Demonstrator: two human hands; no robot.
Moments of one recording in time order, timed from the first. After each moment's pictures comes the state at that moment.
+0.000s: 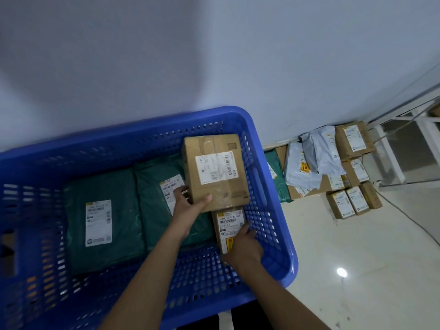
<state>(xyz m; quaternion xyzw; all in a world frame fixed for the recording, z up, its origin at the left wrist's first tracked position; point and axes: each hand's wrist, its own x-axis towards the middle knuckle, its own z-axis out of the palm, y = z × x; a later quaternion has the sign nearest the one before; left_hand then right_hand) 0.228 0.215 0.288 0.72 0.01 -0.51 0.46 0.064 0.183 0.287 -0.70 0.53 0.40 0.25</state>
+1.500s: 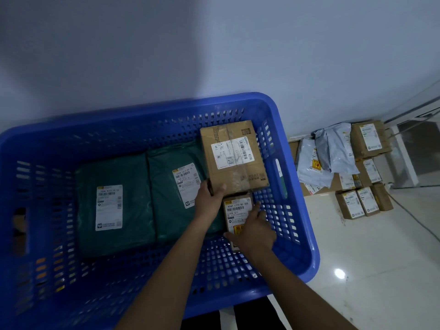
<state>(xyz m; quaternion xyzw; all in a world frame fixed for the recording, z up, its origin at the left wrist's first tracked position) 0.213 0.211 0.279 0.79 -0.05 -0.46 0.40 0.082 0.187 0.280 -0.75 0.54 0.33 0.20</state>
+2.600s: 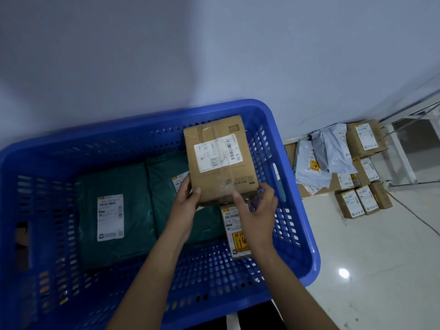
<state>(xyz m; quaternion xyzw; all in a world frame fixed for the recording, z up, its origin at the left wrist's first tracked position) 0.251 0.244 0.304 0.66 -0.01 -0.49 0.57 0.112 0.175 0.339 -0.58 0.60 -0.21 0.51</state>
